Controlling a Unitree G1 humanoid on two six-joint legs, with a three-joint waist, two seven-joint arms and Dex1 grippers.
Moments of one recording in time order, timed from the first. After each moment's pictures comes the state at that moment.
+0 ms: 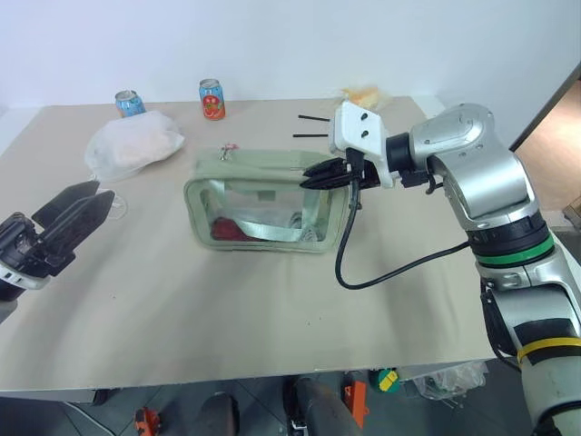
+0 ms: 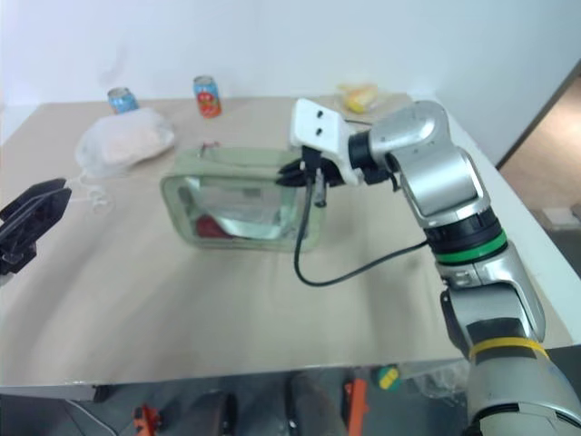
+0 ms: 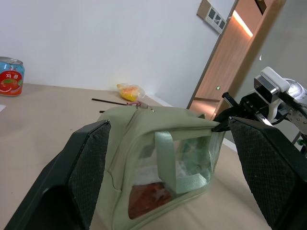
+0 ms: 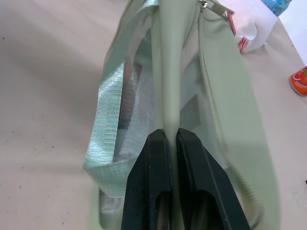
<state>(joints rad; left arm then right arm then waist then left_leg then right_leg) -0.01 0.74 0.75 -0.33 -1.32 0.70 -0.71 -1.11 -0.67 0.32 0.04 0.13 0.54 1.26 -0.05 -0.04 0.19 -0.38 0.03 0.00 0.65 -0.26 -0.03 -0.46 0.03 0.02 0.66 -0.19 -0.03</state>
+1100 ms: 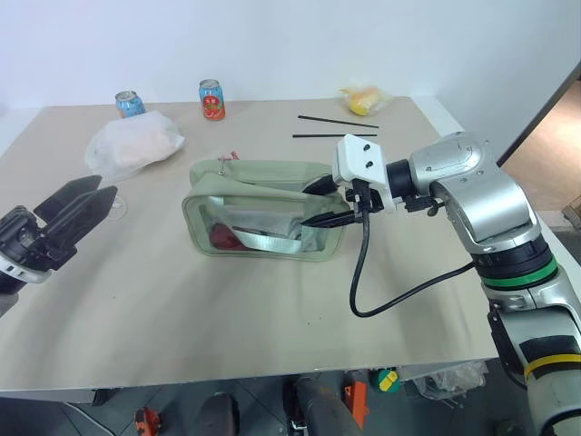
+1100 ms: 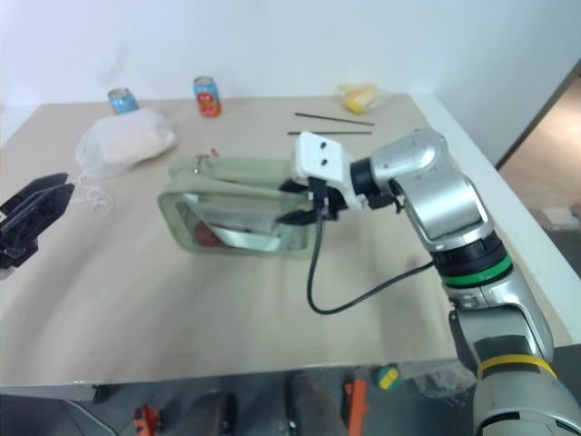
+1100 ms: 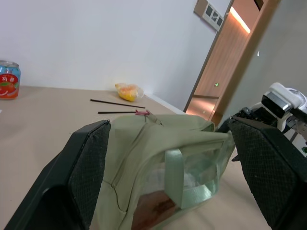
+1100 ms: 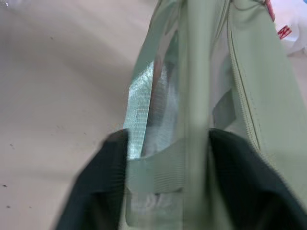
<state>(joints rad) -0.04 0.75 0.71 -0.32 -1.29 0.70 -0.72 -1.00 -0.70 0.29 -0.06 0.22 0.54 1.29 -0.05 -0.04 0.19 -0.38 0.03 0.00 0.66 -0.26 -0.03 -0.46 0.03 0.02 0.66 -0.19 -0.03</state>
